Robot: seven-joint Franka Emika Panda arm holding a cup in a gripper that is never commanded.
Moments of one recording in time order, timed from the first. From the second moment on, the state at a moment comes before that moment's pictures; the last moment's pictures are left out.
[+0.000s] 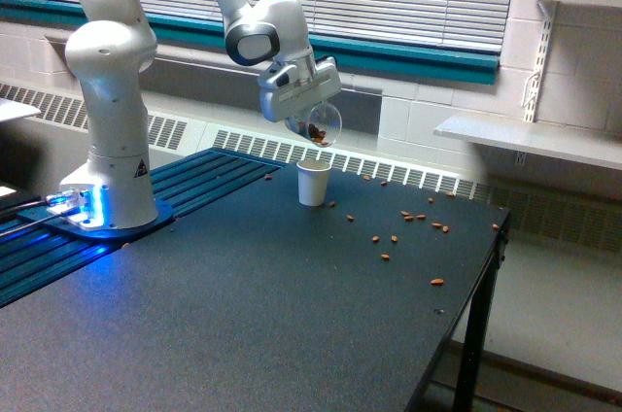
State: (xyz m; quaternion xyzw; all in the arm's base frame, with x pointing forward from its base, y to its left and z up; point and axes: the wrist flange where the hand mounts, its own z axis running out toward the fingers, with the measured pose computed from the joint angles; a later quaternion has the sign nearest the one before) arm 0.223 0.328 0.279 -0.80 0.58 0.00 0.18
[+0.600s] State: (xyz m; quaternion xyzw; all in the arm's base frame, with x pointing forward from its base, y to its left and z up) arm 0.220 0.338 0.274 -0.80 0.57 0.00 0.17
